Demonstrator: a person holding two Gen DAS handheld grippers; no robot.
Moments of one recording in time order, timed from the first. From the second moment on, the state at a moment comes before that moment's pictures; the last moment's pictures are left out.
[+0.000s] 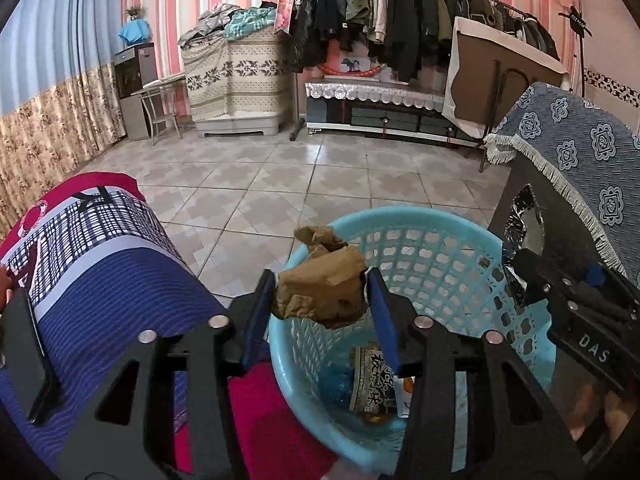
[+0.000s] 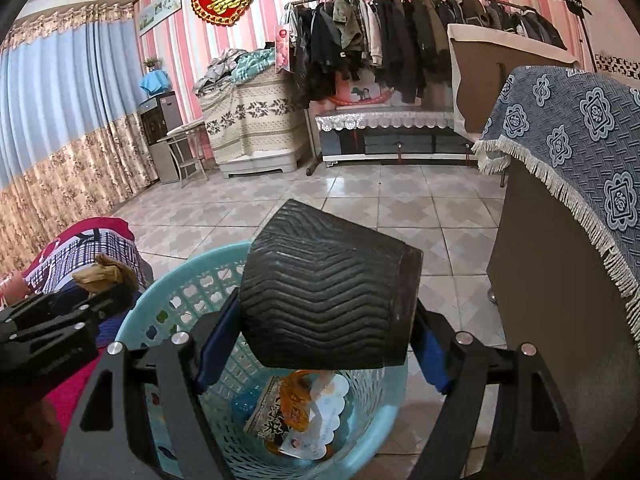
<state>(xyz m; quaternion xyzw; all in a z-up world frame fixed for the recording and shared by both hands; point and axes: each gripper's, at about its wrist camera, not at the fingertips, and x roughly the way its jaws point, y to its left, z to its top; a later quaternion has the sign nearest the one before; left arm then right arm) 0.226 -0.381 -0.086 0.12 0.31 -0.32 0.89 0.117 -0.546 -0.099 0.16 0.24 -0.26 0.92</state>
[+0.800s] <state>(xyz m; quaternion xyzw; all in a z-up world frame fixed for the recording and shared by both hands) 0.221 -0.277 -0.059 0.08 0.28 -0.22 0.93 0.137 -0.504 -0.094 0.10 0.24 -0.24 0.93</state>
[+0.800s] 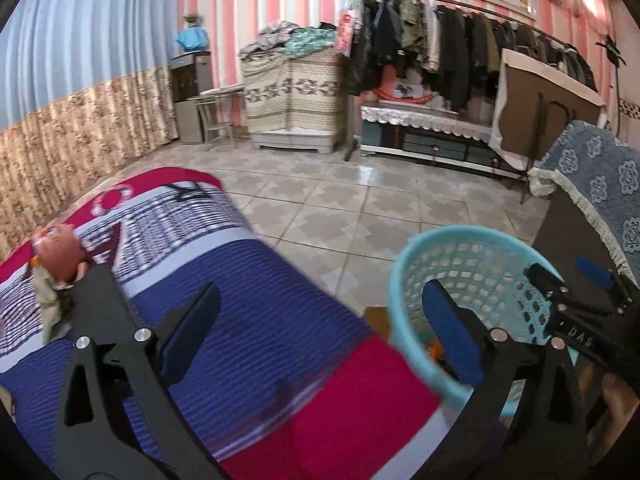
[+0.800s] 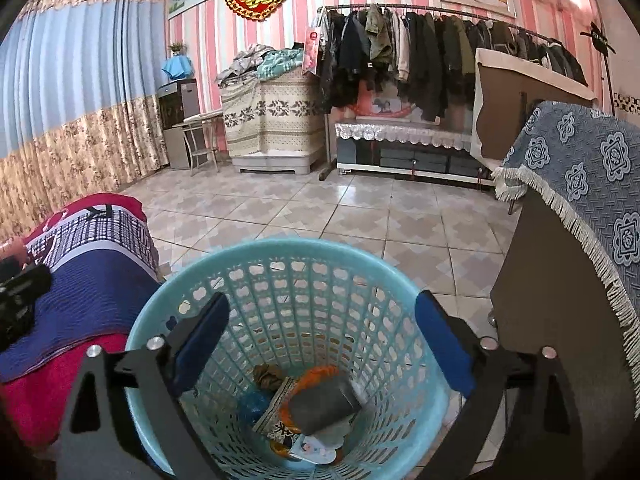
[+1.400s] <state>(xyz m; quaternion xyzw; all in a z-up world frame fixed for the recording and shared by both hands) 0.225 -0.136 -0.053 0.03 0.29 -0.13 0.95 0.142 -0.478 -0.090 0.09 0.25 -0.23 0.93</state>
